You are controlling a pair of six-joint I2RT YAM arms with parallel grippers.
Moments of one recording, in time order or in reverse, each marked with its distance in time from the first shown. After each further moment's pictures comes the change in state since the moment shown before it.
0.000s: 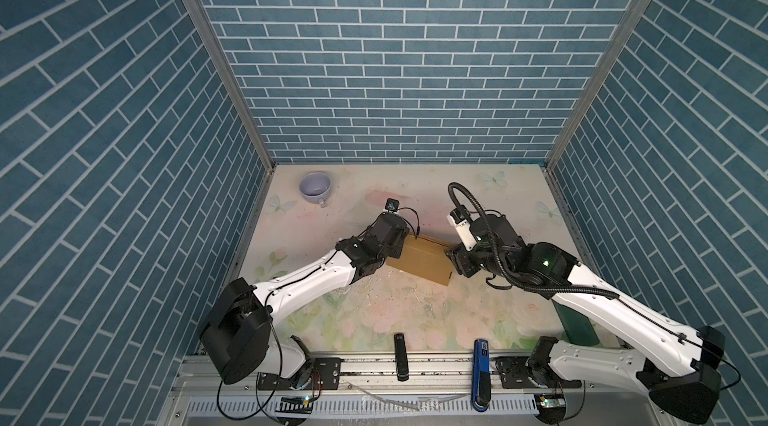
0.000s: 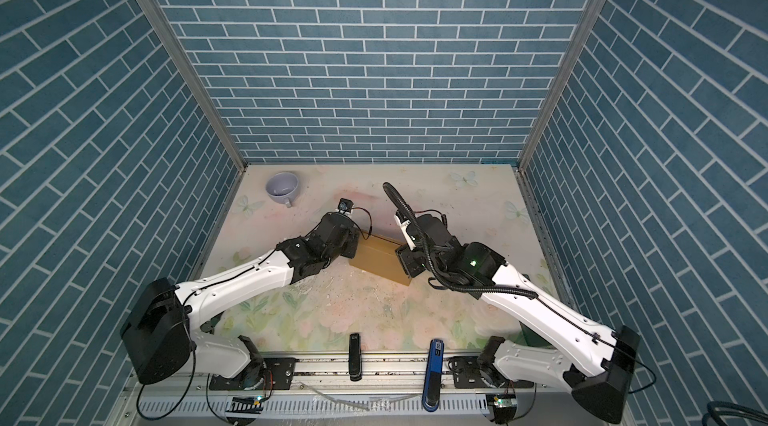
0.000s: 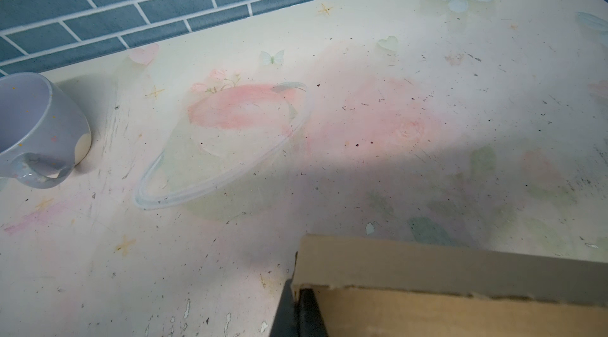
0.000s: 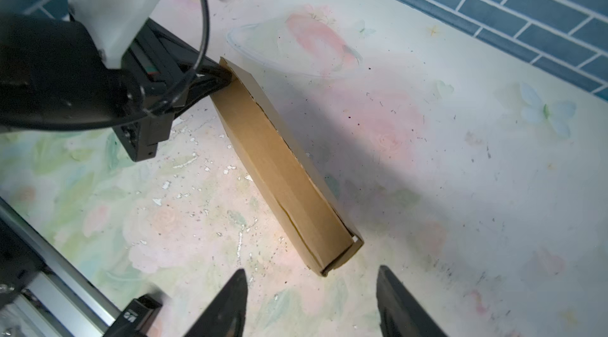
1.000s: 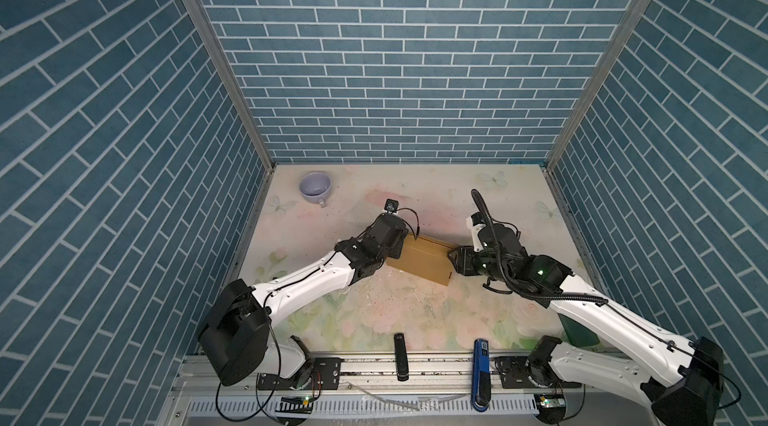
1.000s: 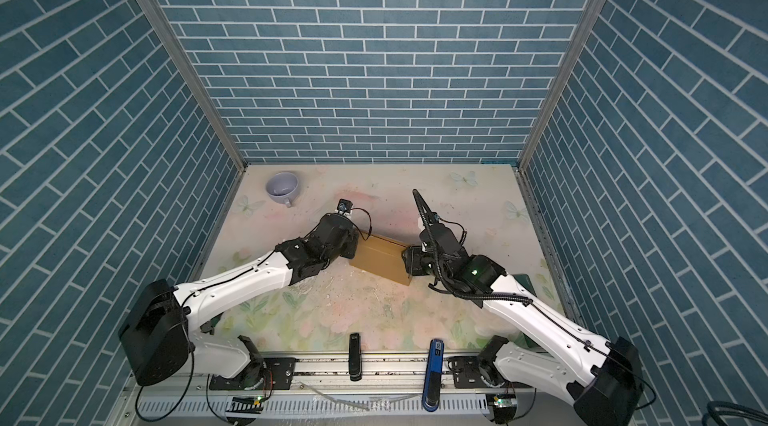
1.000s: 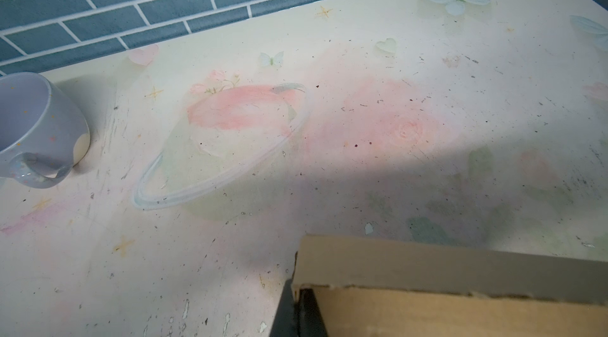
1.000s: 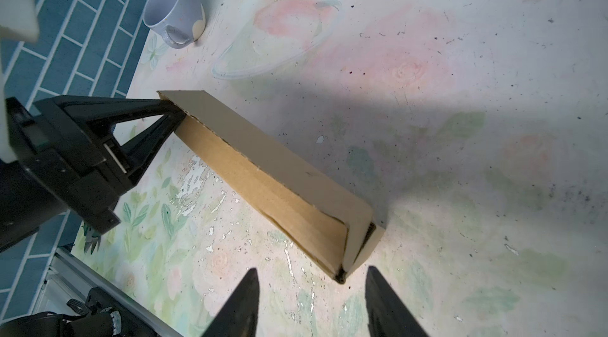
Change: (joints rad) left arm 0.000 -0.010 -0.015 0.015 0.002 0.000; right arm -0.133 -0.055 -0.252 0.234 -0.163 0.426
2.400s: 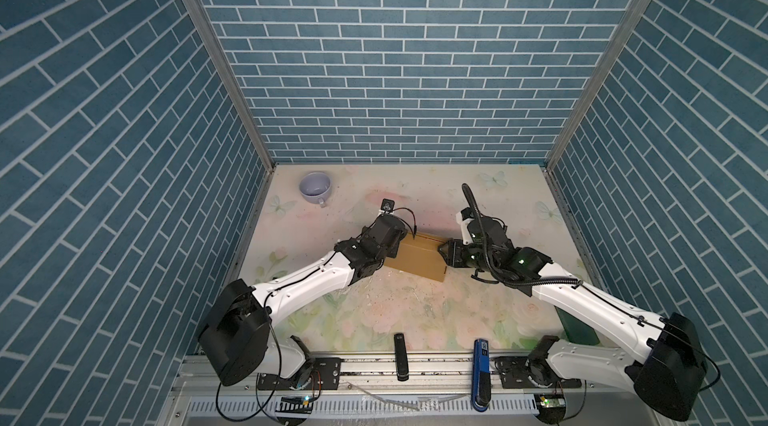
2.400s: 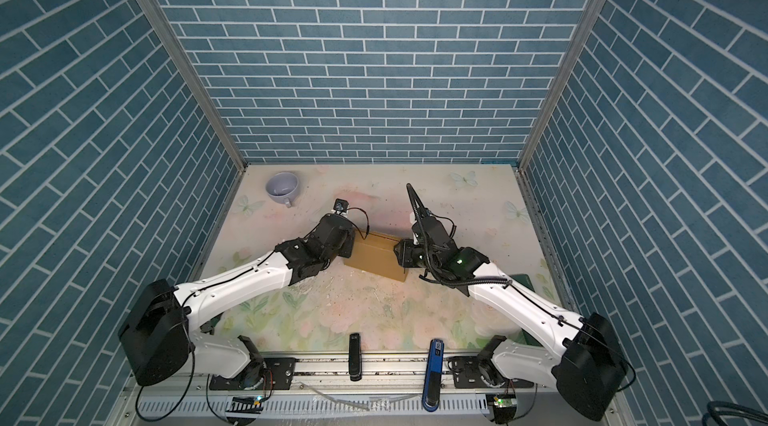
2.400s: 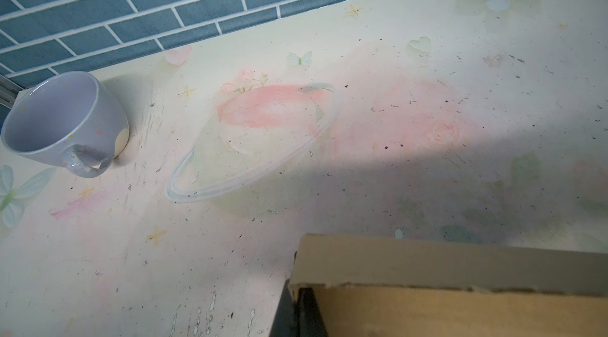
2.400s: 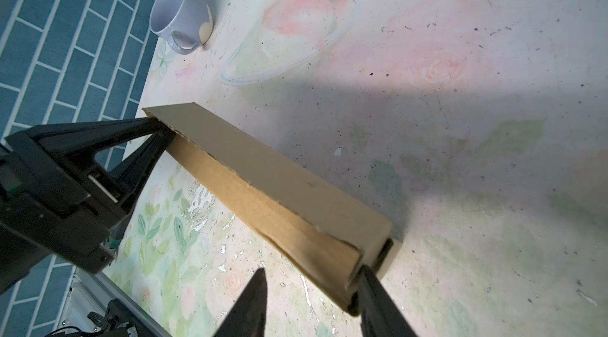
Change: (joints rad) left arm 0.003 0.000 -0.009 -0.011 -0.079 -0.004; right arm -0.024 0.137 -0.001 0.150 -0.080 0.024
